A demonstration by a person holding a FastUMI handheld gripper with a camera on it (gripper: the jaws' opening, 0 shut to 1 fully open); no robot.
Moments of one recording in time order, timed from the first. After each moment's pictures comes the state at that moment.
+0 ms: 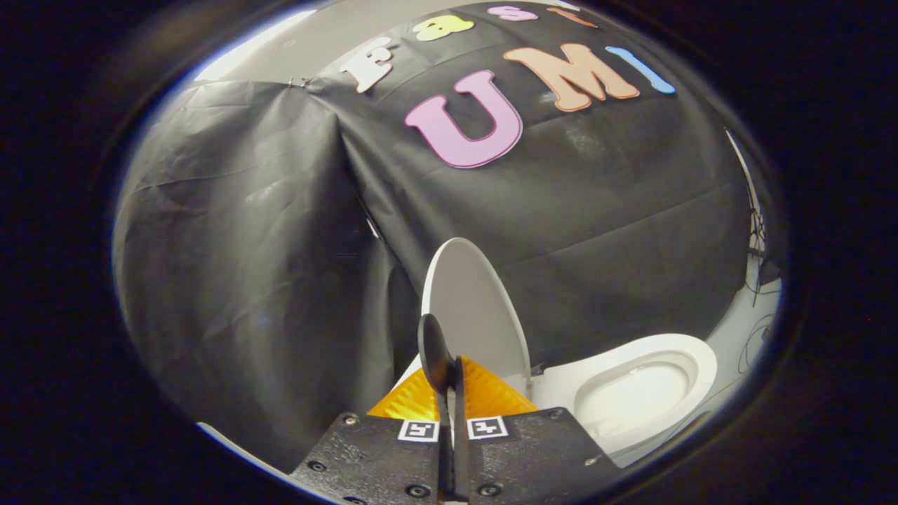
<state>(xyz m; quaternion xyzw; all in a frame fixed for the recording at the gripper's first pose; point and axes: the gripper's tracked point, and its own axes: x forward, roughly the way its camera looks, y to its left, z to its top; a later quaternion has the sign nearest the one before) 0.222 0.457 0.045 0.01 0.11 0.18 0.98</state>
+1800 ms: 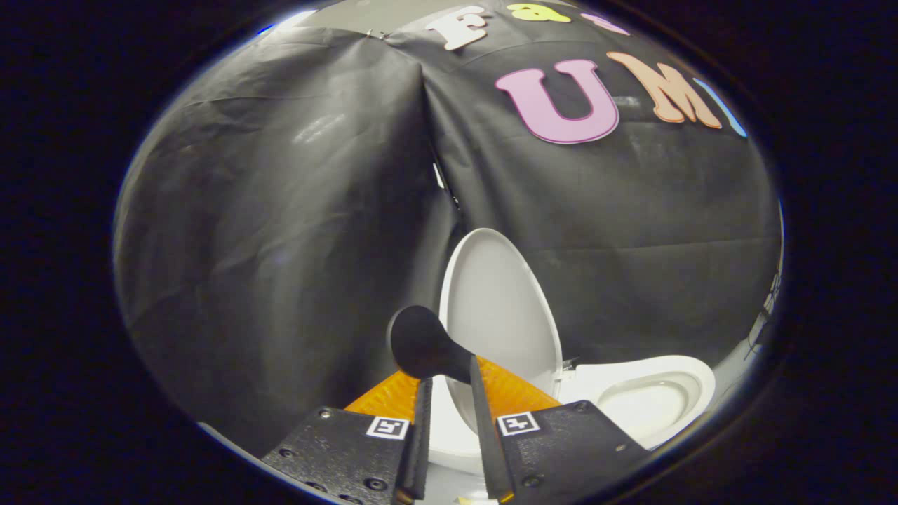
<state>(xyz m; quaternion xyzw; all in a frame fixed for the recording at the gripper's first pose) 0.224 0.541 0.008 -0.13 0.14 0.23 0.96</state>
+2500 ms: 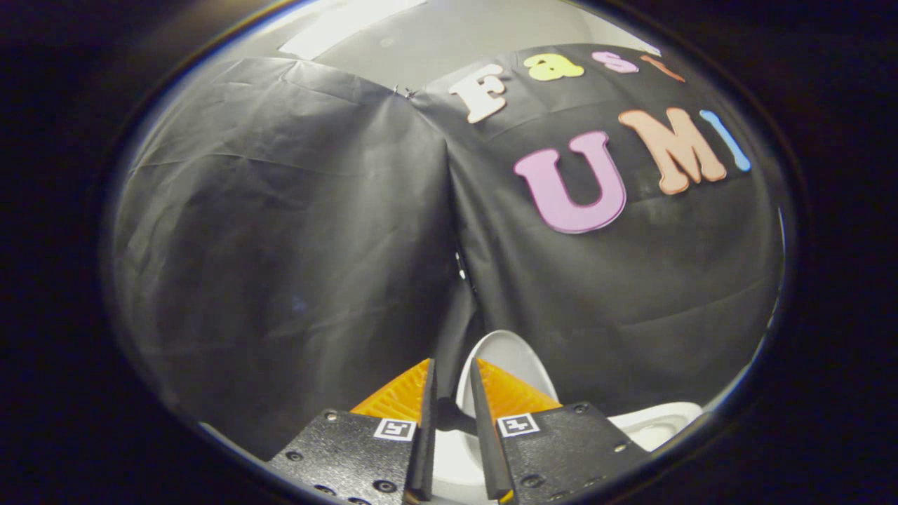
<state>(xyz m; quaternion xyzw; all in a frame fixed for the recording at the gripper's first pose) 0.164 0.537 0.117 -0.10 -0.02 0.27 0.96</state>
